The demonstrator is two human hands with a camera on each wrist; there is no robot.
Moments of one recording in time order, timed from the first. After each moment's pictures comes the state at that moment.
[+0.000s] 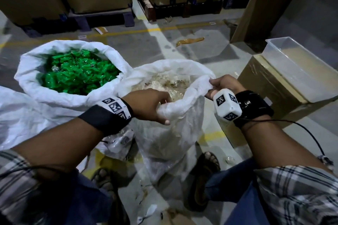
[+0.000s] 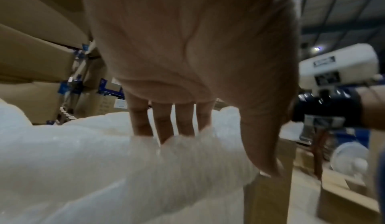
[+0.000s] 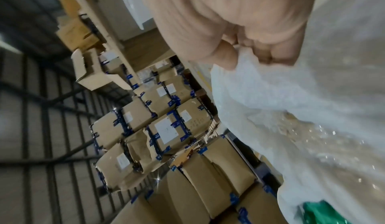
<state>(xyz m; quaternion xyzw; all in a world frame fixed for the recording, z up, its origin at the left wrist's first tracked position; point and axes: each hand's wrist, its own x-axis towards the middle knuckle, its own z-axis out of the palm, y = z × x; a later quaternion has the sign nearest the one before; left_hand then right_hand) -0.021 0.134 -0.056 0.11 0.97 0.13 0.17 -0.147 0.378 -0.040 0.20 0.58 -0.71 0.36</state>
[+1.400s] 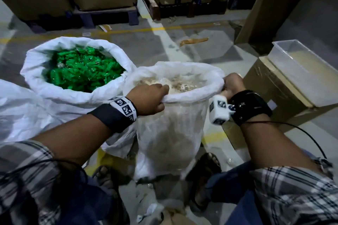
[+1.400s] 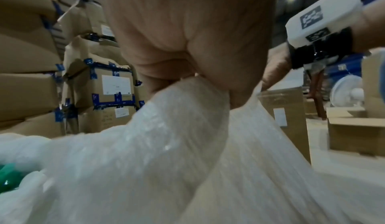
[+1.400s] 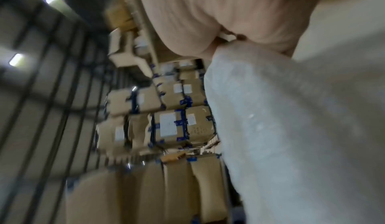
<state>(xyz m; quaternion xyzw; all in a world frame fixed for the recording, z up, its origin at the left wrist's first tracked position) -0.029 0.126 -0.076 0.10 1.00 -0.01 0.03 -0.148 0.364 -0.039 0.20 0.59 -0.75 0.23</state>
